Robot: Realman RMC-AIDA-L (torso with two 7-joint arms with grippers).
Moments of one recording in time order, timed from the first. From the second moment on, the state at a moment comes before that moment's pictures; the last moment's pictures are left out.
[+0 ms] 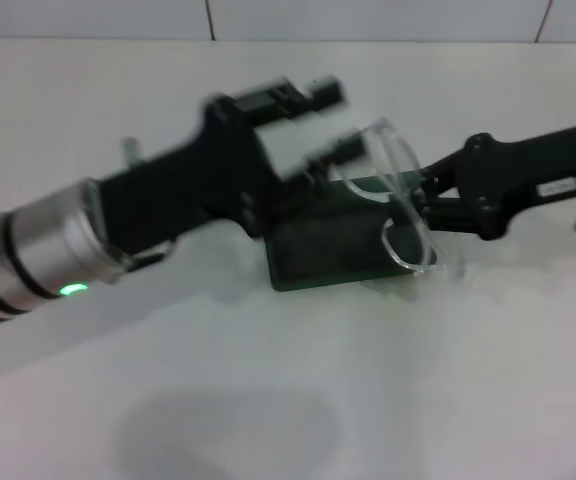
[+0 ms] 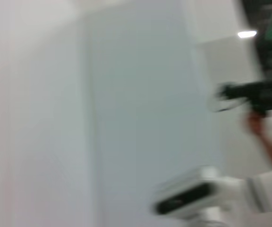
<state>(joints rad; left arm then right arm) -0.52 -2.09 1.34 0.35 0.97 1.73 -0.76 0.65 1.96 -1.11 -0.87 -1.80 -1.64 1.69</state>
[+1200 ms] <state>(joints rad) -0.40 -2.09 1.08 0.33 0.98 1.50 -0.75 0.99 2.03 -1.80 -1.14 -2.48 -1.36 2.27</state>
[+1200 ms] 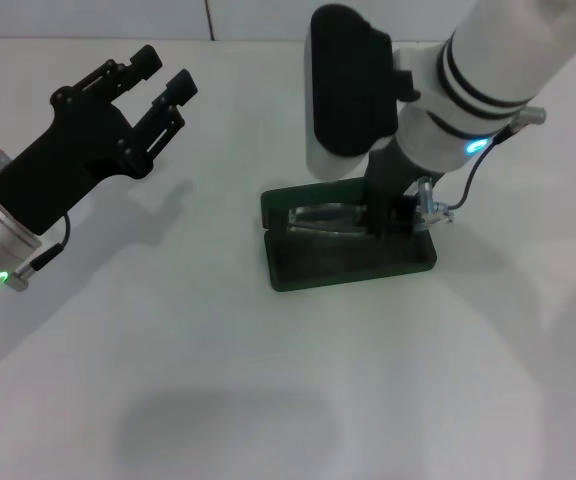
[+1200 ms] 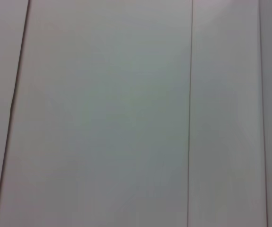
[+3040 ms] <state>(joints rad) -0.42 -2.08 1.08 0.32 0.98 1.50 -0.76 0.72 2.03 -2.12 -1.32 -2.68 -1.00 2.27</state>
